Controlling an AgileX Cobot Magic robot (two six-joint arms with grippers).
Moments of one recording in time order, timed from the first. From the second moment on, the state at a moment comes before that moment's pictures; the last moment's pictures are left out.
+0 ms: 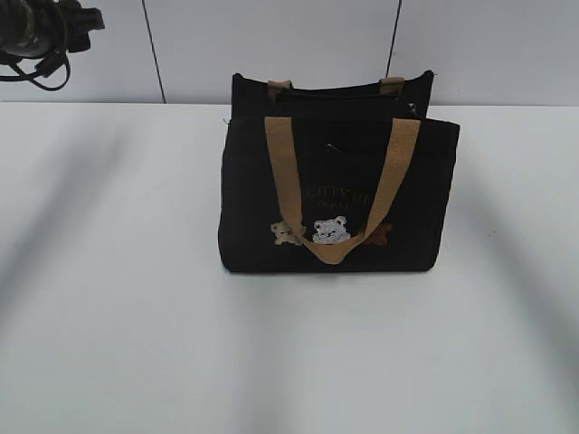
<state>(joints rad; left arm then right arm) -0.19 1.89 -1.35 1.34 0.21 -1.57 0.26 1.81 -1.93 0.09 1.22 0.08</state>
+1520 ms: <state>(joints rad) -0.19 1.01 -0.99 0.02 1.17 -0.13 0.08 0.86 -0.97 0.19 1.22 -0.11</state>
